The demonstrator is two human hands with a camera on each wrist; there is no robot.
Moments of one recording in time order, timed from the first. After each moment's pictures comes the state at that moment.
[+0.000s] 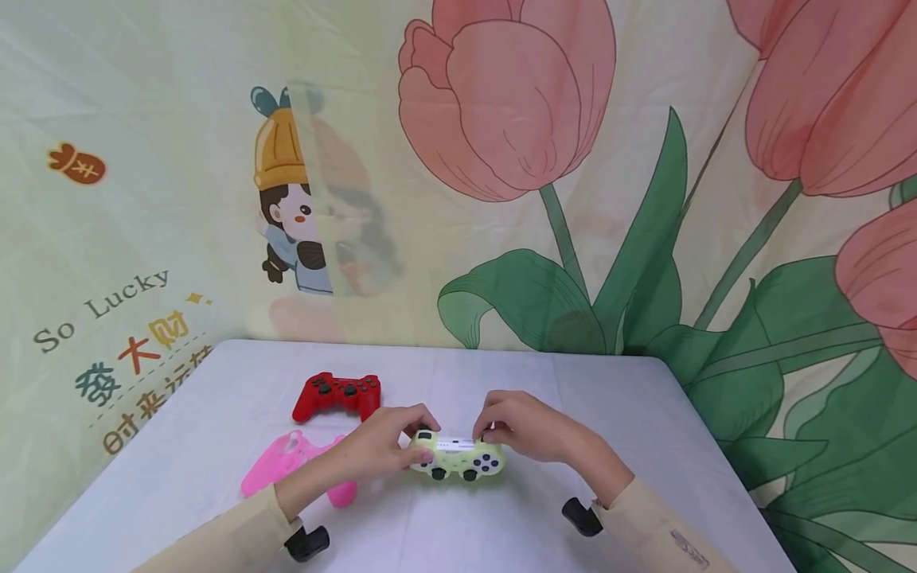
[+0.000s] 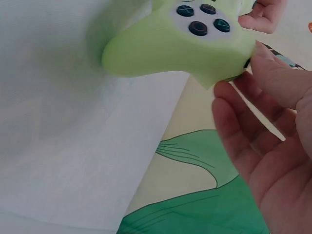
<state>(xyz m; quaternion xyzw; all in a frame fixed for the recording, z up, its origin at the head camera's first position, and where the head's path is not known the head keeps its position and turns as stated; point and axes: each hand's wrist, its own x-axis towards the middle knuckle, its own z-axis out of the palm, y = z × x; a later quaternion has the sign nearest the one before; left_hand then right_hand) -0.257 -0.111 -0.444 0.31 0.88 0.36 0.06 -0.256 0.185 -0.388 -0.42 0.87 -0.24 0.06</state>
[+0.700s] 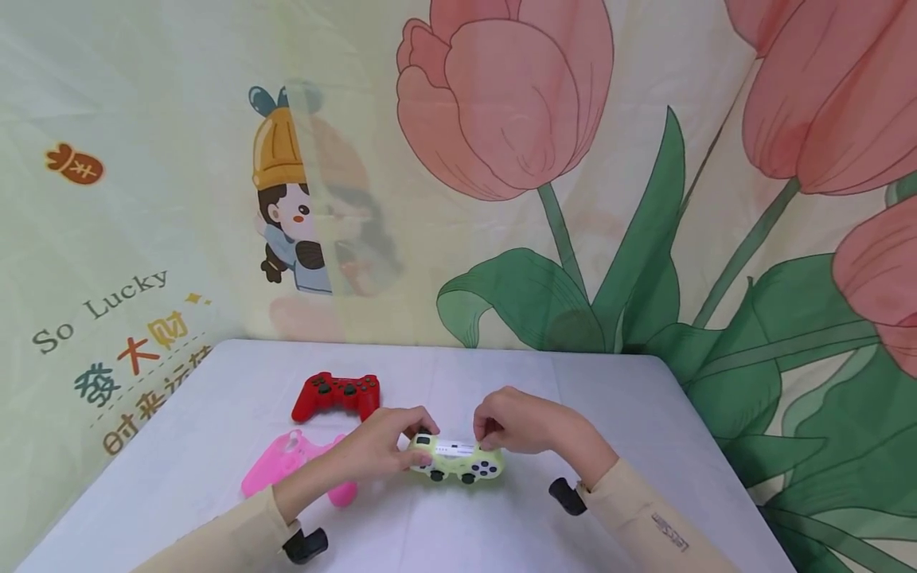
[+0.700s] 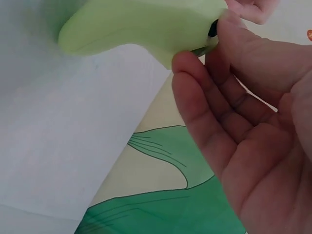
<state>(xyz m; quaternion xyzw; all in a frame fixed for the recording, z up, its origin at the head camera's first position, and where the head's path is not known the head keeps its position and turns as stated) -0.254 -0.110 -0.442 0.31 0.88 0.36 0.06 -0.258 0.170 -0.370 -0.37 0.89 -0.21 0.15</state>
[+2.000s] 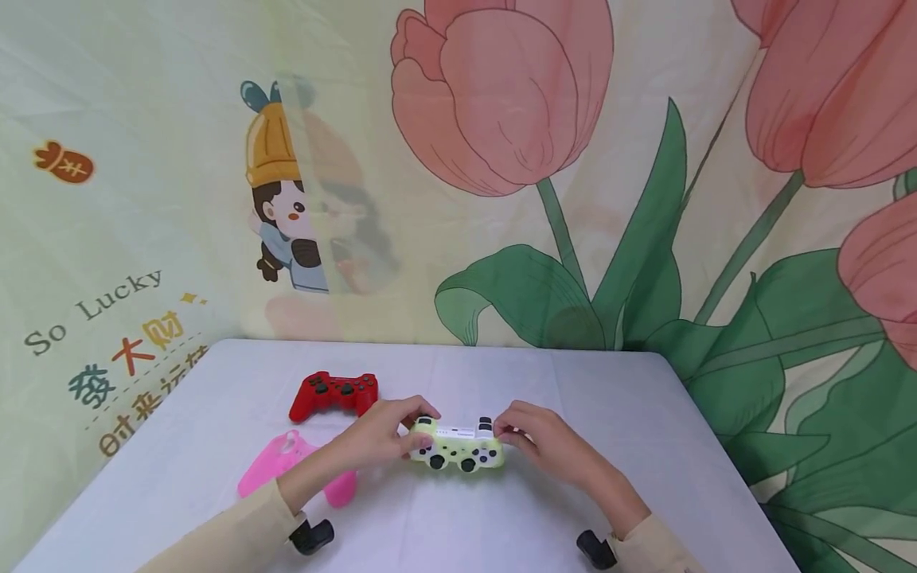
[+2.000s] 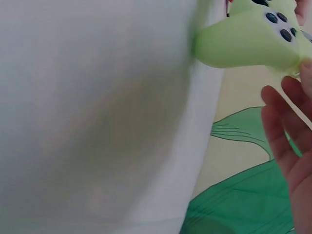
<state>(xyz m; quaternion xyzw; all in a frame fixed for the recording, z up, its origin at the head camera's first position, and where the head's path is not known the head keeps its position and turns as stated) -0.271 -0.109 -0.448 0.29 0.88 0.37 0.07 -0.249 0.216 -0.447 -0.40 0.86 -0.32 -0.08</state>
